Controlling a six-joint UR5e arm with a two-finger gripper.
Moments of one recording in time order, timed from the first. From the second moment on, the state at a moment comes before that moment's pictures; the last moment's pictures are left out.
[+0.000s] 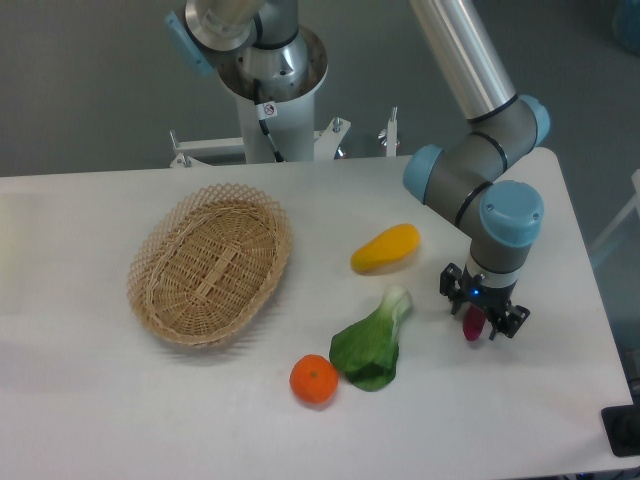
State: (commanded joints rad) arm 2.71 -2.18 -1.62 -0.77 1.58 1.44
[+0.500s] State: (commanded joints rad) arm 2.71 -2.16 -1.49 -0.99 1.58 1.45
